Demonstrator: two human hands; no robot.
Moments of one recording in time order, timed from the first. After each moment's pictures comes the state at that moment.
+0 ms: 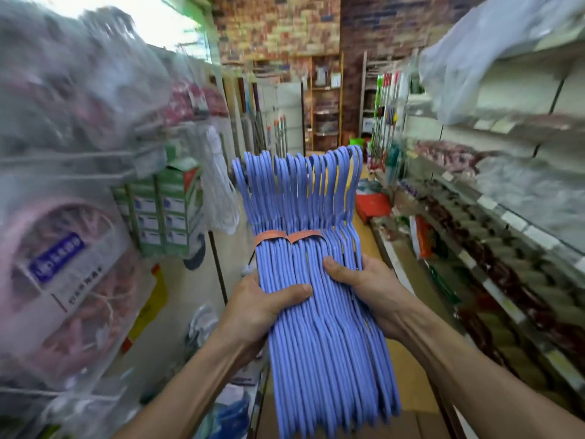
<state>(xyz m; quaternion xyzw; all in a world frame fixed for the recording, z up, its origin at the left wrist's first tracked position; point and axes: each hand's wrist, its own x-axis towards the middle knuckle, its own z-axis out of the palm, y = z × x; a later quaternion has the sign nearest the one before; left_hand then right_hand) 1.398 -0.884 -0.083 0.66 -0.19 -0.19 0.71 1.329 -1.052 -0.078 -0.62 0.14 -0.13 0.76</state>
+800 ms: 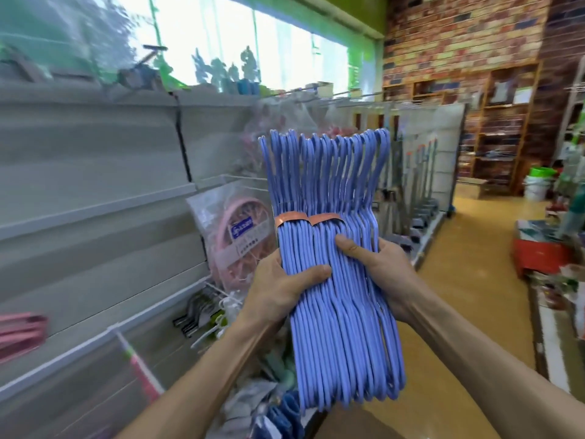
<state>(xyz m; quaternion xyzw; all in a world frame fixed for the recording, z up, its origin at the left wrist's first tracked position) 1.188 -0.845 0.031 0.70 -0.12 0.09 0.70 1.218 -1.018 0.039 -0.62 -0.07 -0.01 0.78</state>
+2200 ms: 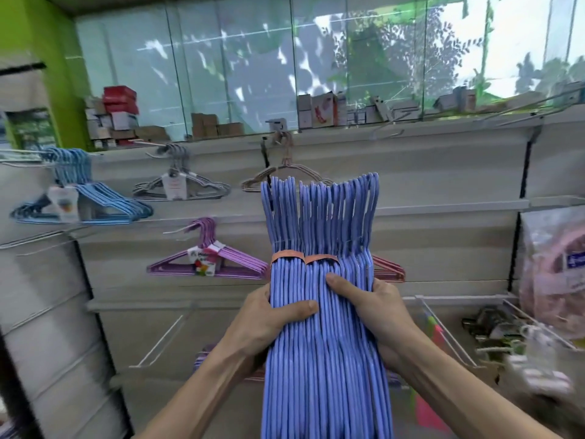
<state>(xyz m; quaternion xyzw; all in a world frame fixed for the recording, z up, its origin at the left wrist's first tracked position) 0.715 -0.581 0.066 0.67 0.25 0.34 0.61 0.868 -0.667 0.066 -0.51 -0.30 0.37 0.72</state>
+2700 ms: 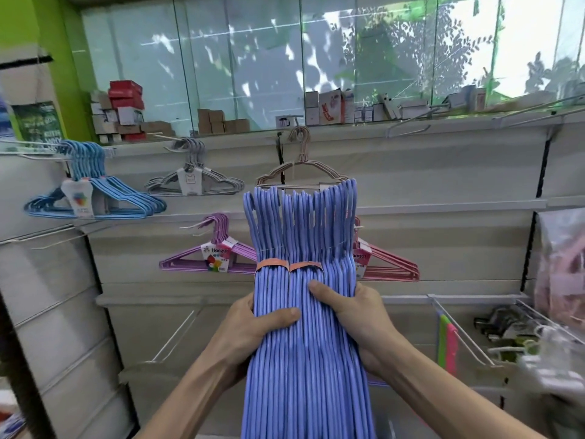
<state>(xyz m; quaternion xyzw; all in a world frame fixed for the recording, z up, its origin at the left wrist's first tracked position) 0.657 -0.550 0.054 0.64 0.27 0.34 0.63 0.811 -0.630 0.058 -0.52 -0.31 0.38 0.70</state>
